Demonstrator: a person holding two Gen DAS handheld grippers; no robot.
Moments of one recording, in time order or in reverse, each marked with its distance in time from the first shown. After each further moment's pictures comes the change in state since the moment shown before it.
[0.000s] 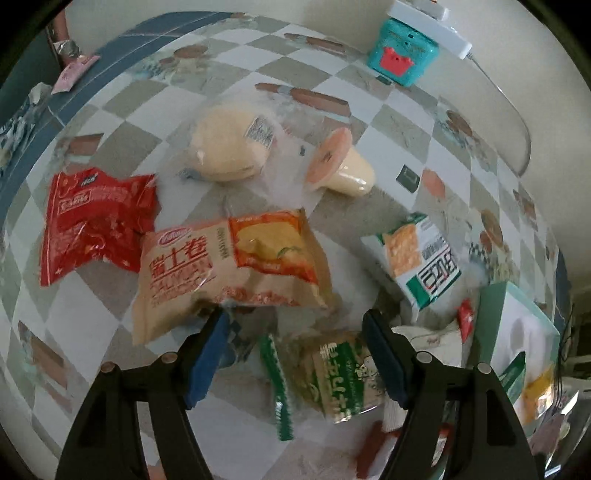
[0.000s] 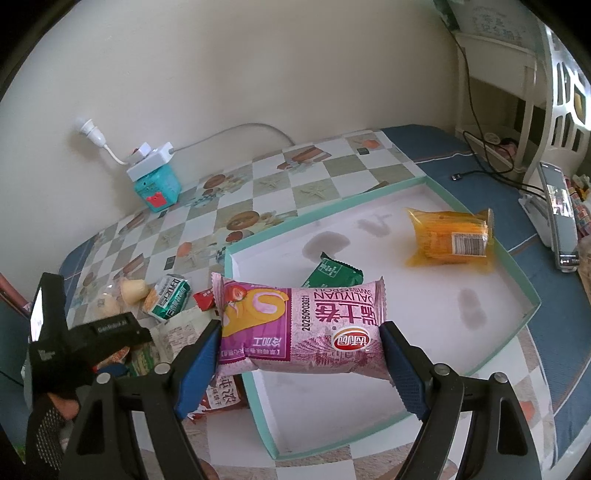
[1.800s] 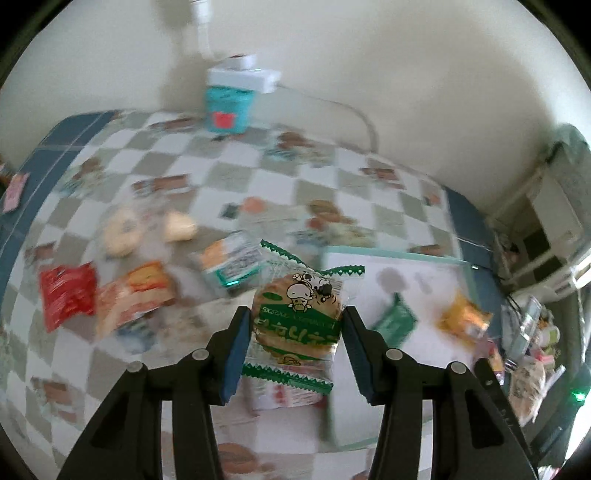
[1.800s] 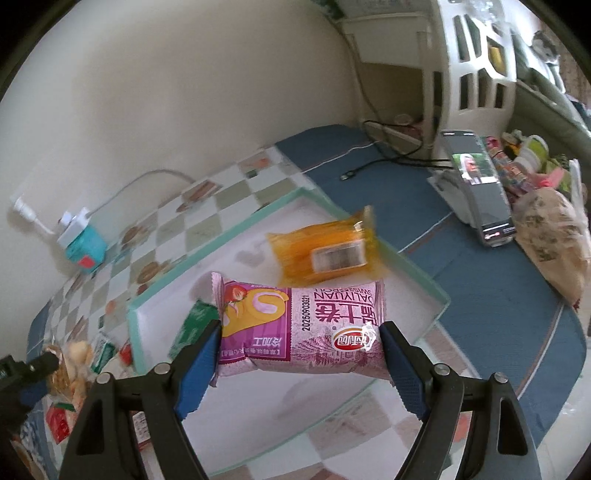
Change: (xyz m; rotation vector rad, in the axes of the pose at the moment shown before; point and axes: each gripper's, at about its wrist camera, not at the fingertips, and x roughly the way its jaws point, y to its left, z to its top) left arm -0.113 -0.101 -0.056 0.380 -0.160 -0.236; right arm -0.015 -0.110 0.018 0.224 -0.058 -0.186
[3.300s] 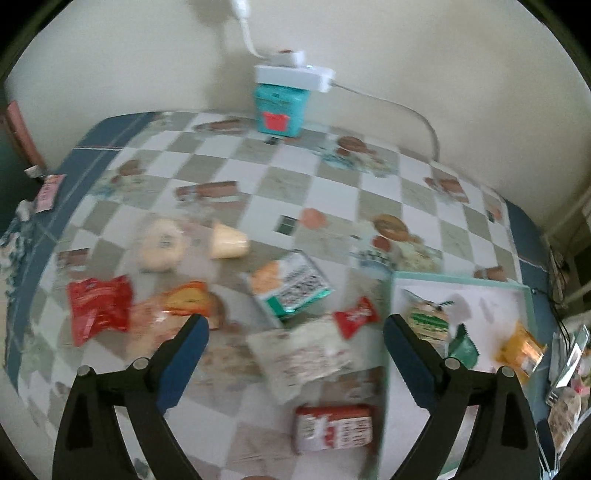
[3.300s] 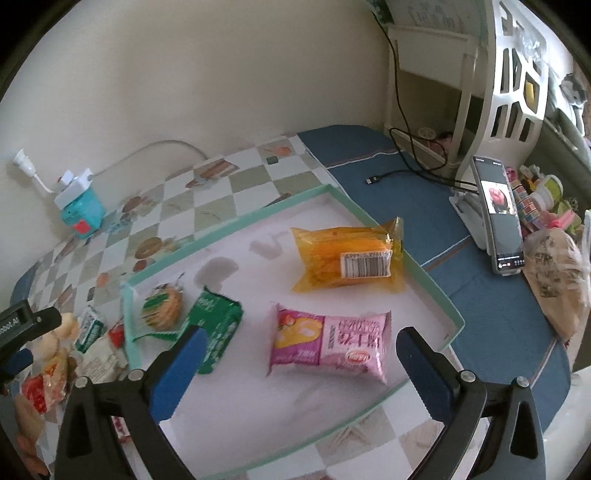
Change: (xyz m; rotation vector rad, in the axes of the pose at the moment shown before) left arm 0.027 0.031 0.020 -0.070 -0.010 0.241; right arm 0.007 0.046 -0.004 -0.160 0.051 -0.037
